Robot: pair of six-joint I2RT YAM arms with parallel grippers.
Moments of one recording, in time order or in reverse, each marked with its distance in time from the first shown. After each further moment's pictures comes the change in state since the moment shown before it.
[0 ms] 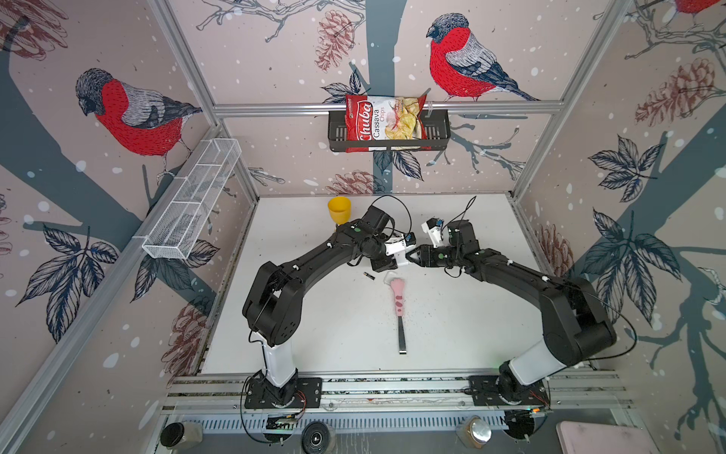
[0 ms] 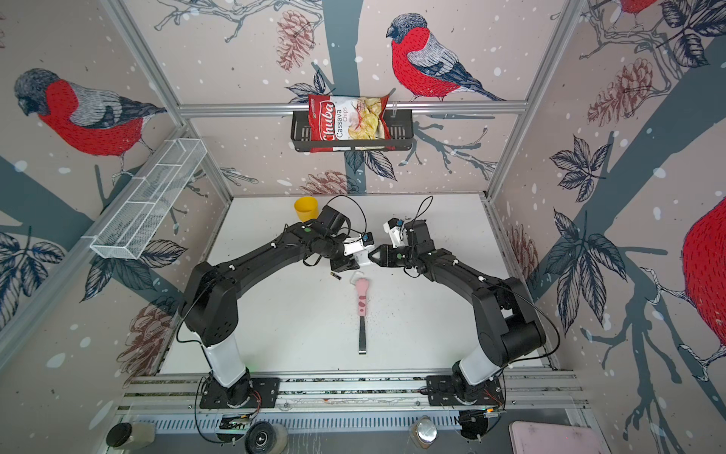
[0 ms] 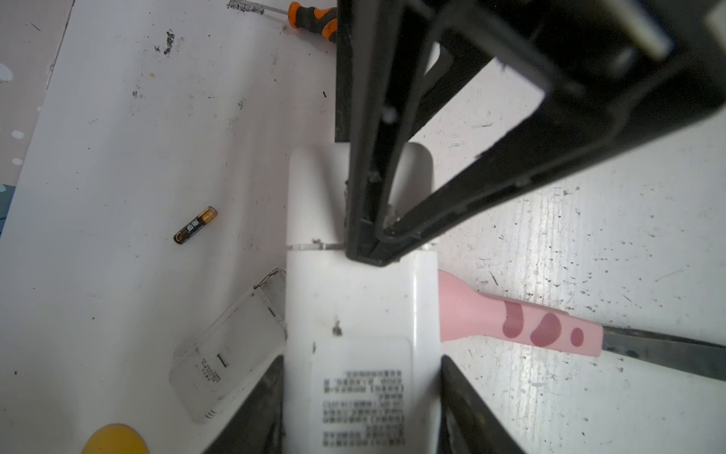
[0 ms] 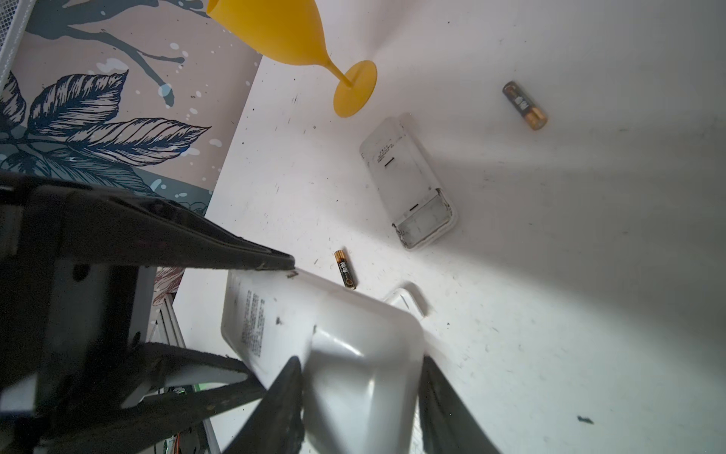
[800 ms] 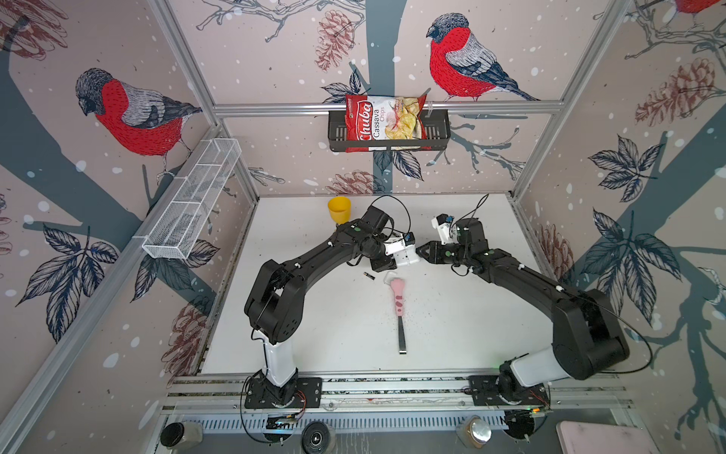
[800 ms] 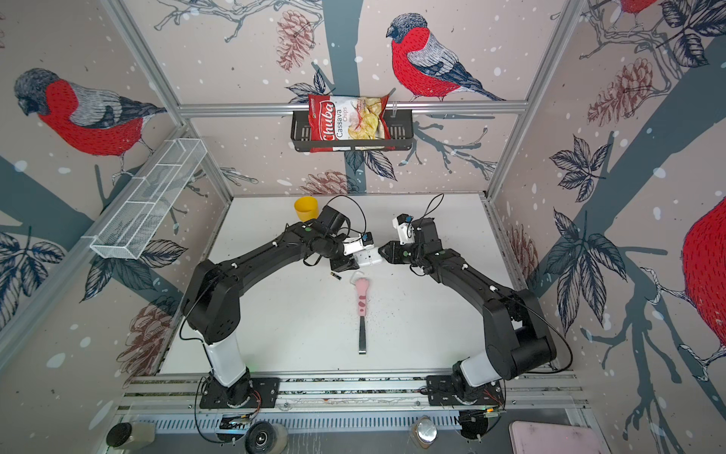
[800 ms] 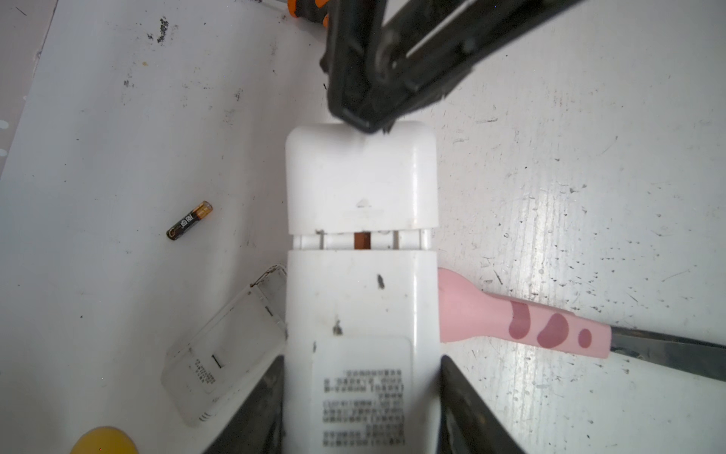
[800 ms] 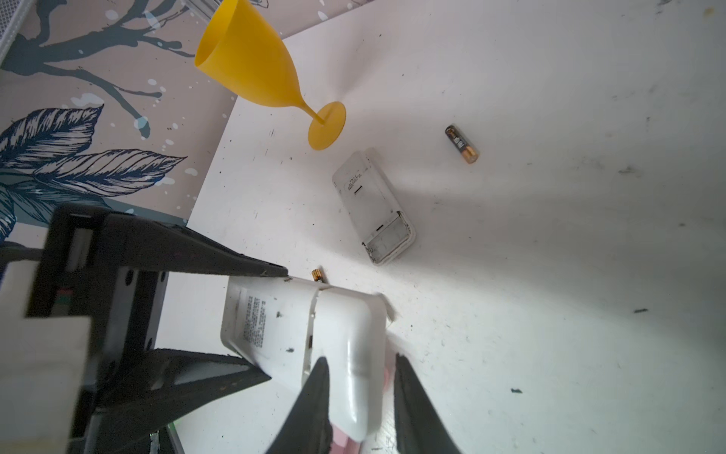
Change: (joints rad) left arm 0.012 0.022 0.002 0.002 0.009 -0.002; right arm -0.041 -0.095 -0.016 -0.040 0.095 -0.006
